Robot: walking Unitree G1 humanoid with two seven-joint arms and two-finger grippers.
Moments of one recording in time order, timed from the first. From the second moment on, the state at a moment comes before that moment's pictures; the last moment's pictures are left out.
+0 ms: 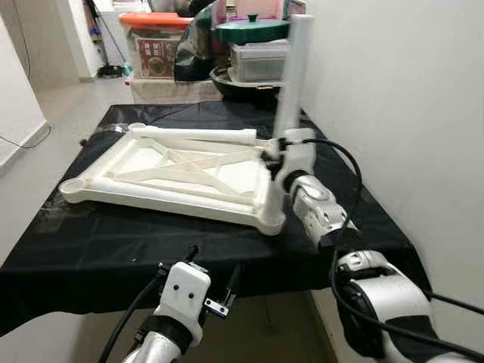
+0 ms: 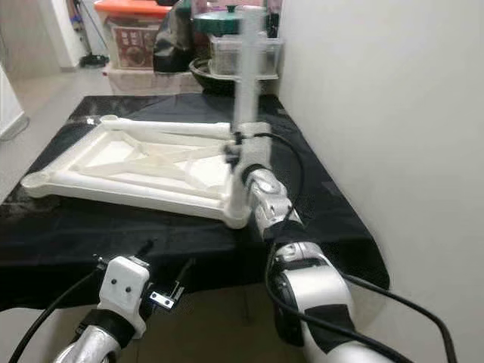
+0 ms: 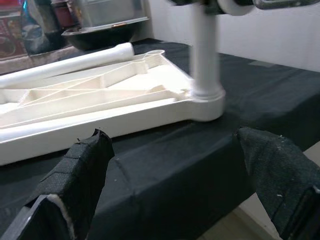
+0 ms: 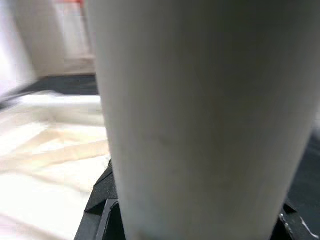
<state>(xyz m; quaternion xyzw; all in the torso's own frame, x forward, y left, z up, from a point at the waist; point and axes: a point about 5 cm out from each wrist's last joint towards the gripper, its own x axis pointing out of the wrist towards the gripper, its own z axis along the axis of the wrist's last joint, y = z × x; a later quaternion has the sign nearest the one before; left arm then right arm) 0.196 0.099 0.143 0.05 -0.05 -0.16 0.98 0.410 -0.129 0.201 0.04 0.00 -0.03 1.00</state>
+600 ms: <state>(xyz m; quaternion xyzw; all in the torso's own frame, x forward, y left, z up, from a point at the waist) 0.196 0.101 0.143 0.05 -0.05 -0.16 0.98 0.410 -0.111 0.208 0.15 -0.03 0.07 0.99</state>
